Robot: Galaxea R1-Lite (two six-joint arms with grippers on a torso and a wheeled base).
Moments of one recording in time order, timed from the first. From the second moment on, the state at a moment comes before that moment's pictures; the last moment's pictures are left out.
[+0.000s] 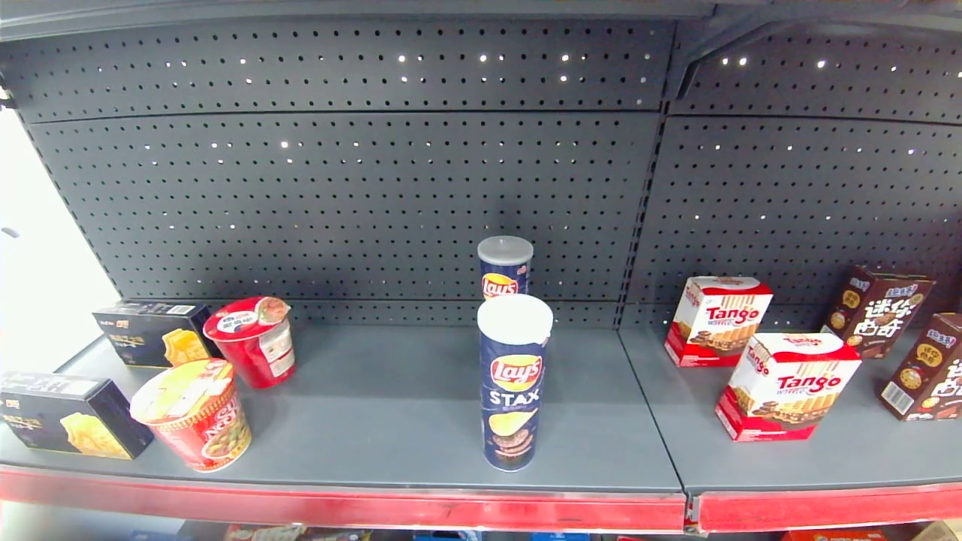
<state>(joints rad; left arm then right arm) 0.10 0.18 -0.01 -0.12 0.19 0.03 0.00 0.00 0.00 0.00 -0.01 0.00</state>
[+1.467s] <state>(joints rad) 0.00 0.02 0.00 0.00 0.07 0.02 0.00 0.00 0.00 0.00 -0.01 0.00</state>
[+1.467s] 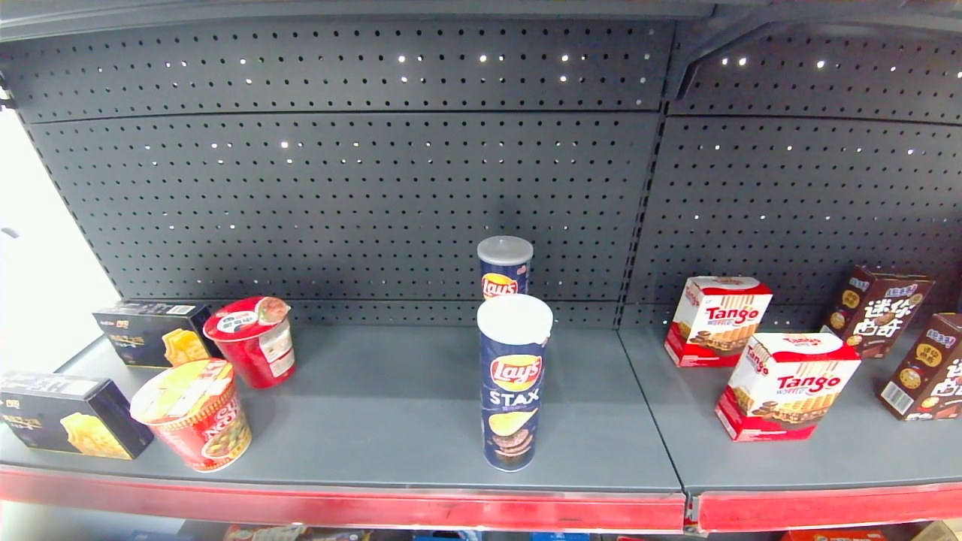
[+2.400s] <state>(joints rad) 0.00 0.00 0.00 0.00 0.06 -0.02 0.00 0.00 0.00 0.00 -0.01 0.00</state>
